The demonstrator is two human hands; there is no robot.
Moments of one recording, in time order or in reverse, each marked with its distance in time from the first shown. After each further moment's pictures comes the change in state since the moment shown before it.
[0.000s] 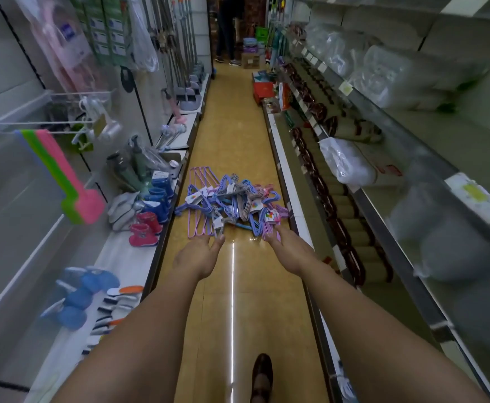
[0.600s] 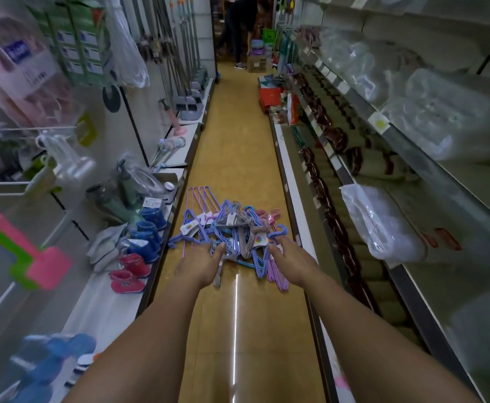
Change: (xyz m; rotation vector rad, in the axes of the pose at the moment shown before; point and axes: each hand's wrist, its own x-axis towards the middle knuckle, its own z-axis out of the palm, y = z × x) left_hand 0.286 0.062 -0.035 -0.033 0.006 -0.010; right_hand 0.293 0.006 -0.061 -0.035 -0.048 0.004
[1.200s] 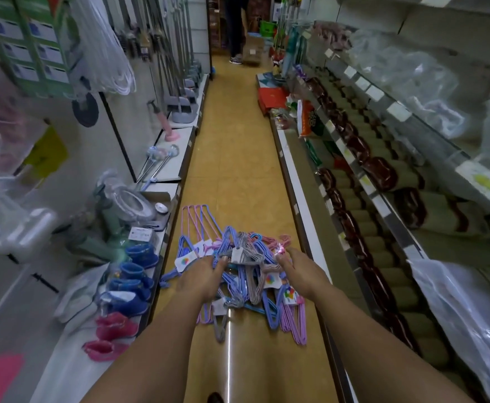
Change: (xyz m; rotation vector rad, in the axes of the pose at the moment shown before) left_hand 0.301 -0.032 -0.050 -0.004 -0.081 -0.007; right_hand 0.292 -0.059 -0.005 -0.023 -0.022 0.113
